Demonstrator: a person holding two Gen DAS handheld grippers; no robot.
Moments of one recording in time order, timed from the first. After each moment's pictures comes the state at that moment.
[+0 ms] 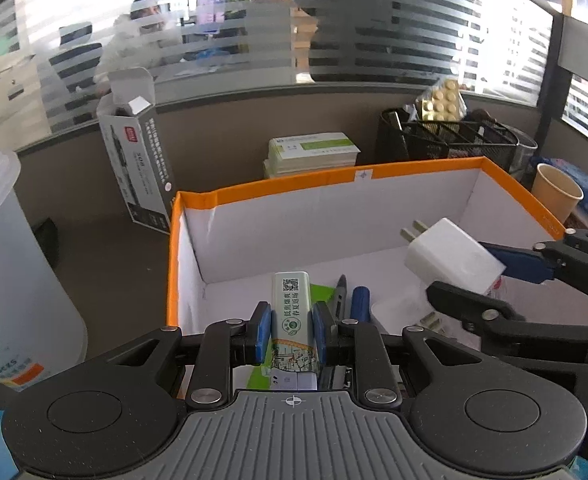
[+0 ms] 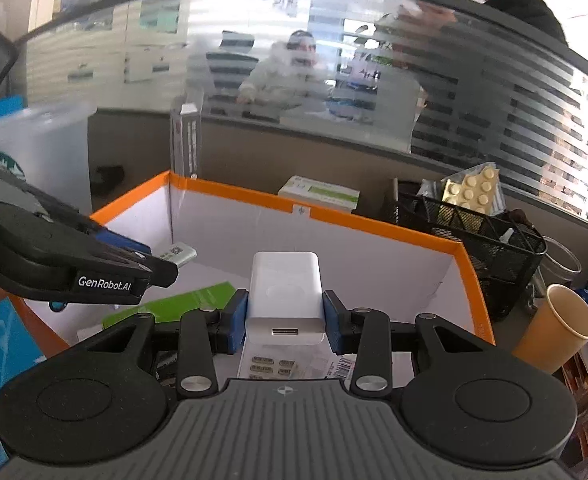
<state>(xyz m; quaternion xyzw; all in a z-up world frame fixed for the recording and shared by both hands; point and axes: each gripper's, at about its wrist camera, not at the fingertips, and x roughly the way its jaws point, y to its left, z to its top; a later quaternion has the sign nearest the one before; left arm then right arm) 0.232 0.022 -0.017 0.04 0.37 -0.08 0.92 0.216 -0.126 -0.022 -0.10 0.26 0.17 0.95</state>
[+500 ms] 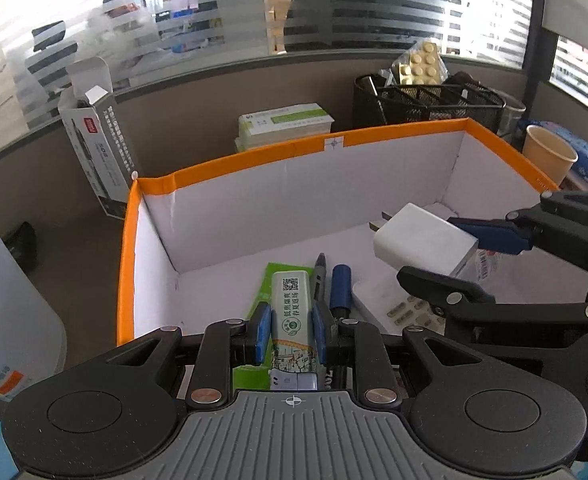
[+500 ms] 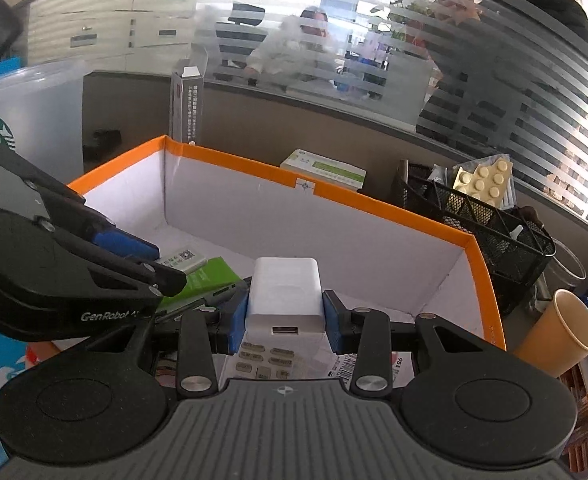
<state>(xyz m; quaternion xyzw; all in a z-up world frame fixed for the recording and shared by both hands) 0.241 0.004 -0.032 0.08 0.40 -0.10 0.91 0.232 -0.119 -0.032 -0.14 0.28 0.17 0.93</state>
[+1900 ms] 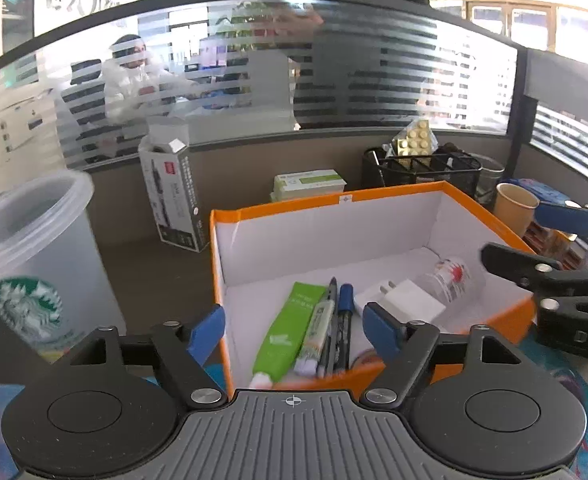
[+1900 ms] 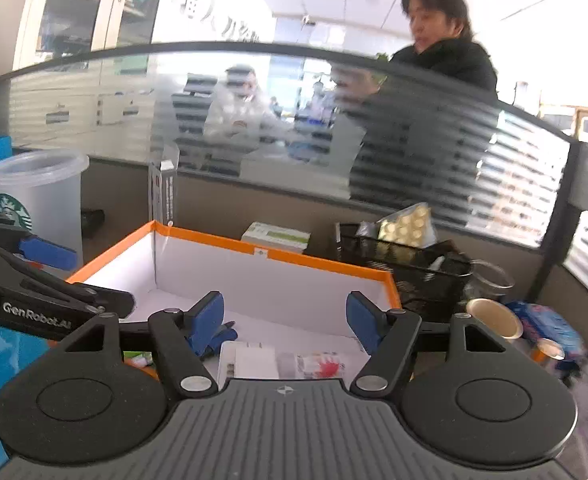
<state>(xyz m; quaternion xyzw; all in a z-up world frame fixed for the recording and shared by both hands) 0.149 0.045 0.013 0.04 0.31 -0.09 0.95 0.130 -0.147 0.018 -0.09 0.17 0.11 0.98</state>
